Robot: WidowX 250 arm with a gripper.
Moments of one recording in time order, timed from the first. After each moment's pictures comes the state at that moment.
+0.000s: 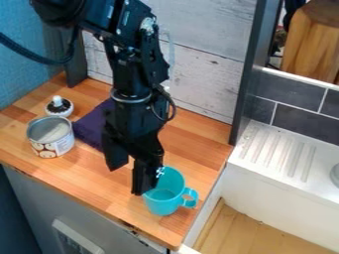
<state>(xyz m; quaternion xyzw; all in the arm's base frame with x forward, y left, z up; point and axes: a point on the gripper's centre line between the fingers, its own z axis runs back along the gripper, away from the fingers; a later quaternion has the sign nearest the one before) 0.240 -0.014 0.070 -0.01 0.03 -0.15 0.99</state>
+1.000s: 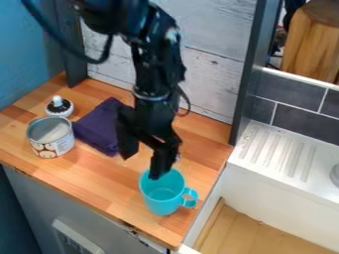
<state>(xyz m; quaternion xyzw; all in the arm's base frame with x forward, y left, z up) 0.279 -0.004 0.049 0.03 0.04 -0.07 1.00</state>
